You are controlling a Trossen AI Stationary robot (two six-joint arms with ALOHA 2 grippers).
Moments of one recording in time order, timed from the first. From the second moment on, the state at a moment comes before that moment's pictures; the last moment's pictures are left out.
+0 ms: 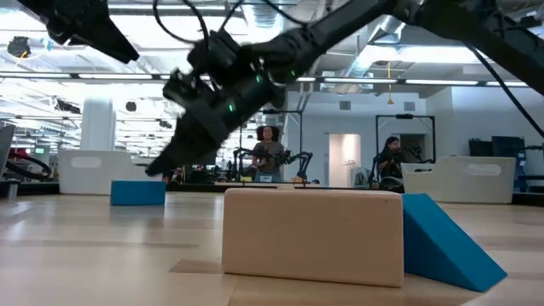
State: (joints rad) left arm -0.64 1.05 0.81 -1.15 -1.13 -1.14; right arm -0.08 2.41 1.87 -0.18 -0.34 -0.32
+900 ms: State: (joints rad) left arm -0.66 1.18 0.81 -1.07 -1.01 -1.11; right arm -0.11 2.46 1.75 0.05 -0.37 -0.29
